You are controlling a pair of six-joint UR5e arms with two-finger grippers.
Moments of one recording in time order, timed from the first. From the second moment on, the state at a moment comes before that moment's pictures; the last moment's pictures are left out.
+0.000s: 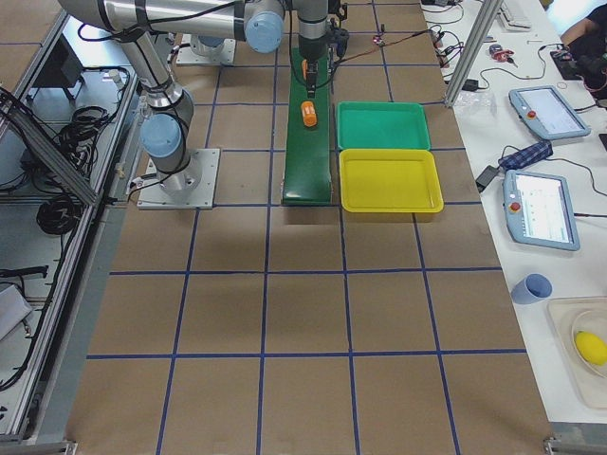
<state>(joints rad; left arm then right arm) -1.15 -1.94 -1.91 -0.91 1.46 2.15 1.55 -1.68 1.78 -1.70 -1.57 0.05</state>
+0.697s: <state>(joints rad) -1.16 -1.92 -1.87 -0.96 1.42 2.15 1.55 -1.68 1.79 -1.70 -1.57 0.04</state>
